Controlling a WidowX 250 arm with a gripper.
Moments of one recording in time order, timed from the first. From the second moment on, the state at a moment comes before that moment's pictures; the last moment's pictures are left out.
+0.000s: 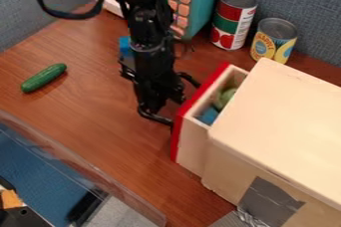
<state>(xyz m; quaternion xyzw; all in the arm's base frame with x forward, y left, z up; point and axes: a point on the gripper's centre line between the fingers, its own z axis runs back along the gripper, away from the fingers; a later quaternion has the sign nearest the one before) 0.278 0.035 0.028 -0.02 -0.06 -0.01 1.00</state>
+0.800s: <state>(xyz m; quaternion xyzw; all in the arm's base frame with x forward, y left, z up) 0.264 0.068 0.034 0.02 -0.01 0.00 1.00</state>
